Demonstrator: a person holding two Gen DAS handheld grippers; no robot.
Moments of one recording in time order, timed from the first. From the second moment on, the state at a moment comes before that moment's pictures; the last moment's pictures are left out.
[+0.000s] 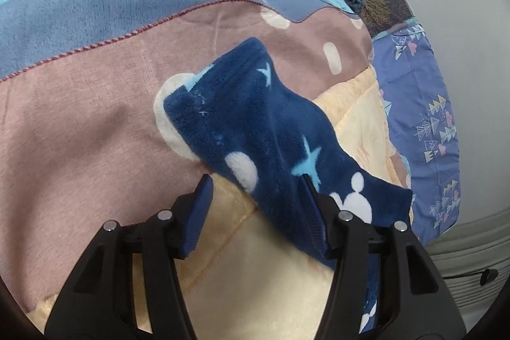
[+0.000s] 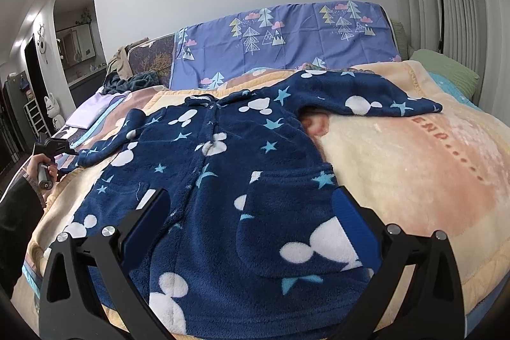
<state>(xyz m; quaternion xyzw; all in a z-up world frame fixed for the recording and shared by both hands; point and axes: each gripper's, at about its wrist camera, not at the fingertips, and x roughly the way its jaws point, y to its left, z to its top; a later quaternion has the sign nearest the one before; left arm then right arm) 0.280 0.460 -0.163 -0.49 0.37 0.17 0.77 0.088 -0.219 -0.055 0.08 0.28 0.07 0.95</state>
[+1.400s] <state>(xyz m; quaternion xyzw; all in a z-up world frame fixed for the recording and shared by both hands) 0.352 0.199 0.005 -0.37 0.22 -0.13 0.89 0.331 -0.183 0.022 0.31 0.38 0.41 0.77</state>
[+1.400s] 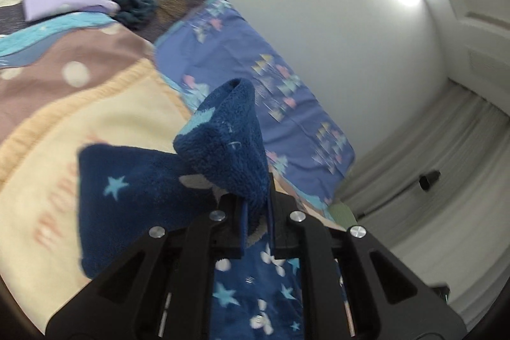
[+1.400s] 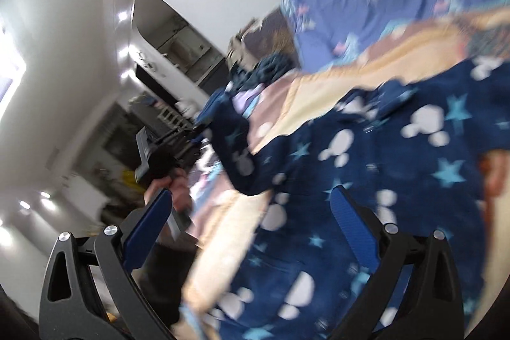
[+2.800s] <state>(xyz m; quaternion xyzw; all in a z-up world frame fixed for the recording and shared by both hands) 0.419 0.053 -0.110 -0.31 0.25 -0.22 0.89 0.461 -0.273 -0.099 0.37 0.40 0.26 0.80</state>
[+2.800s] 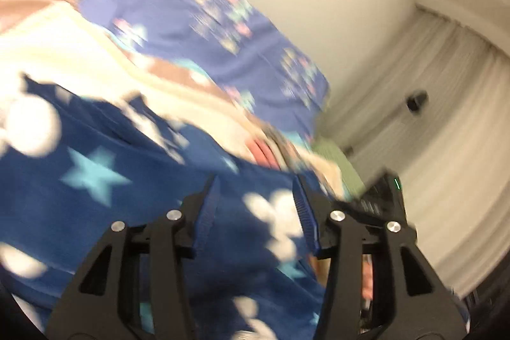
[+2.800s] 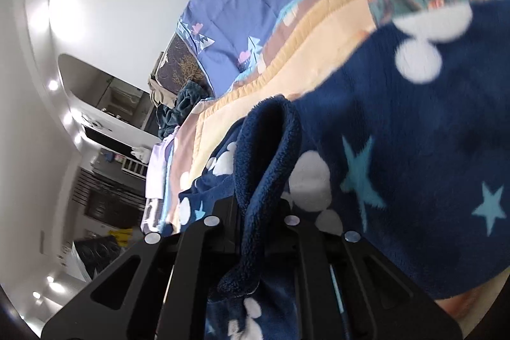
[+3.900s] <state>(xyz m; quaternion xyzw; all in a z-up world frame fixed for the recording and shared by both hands) 0.424 0.166 -0.140 -0.22 0.34 0.10 0.91 0.466 -0.234 -0.138 0.12 0.47 0.13 0.87</state>
